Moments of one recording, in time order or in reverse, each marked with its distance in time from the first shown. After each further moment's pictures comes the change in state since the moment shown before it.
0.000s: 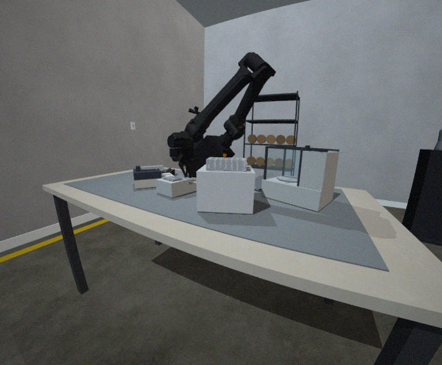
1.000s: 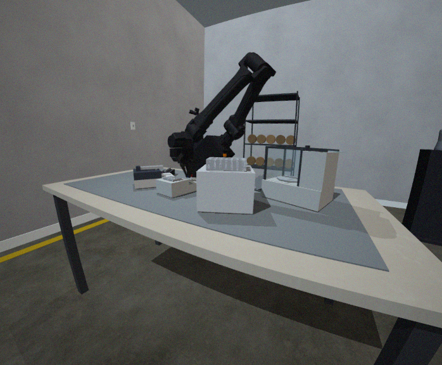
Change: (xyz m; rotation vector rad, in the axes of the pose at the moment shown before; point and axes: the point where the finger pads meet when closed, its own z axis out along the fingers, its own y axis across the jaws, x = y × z) arm 0.000 0.001 0.000 0.000 -0.003 0.006
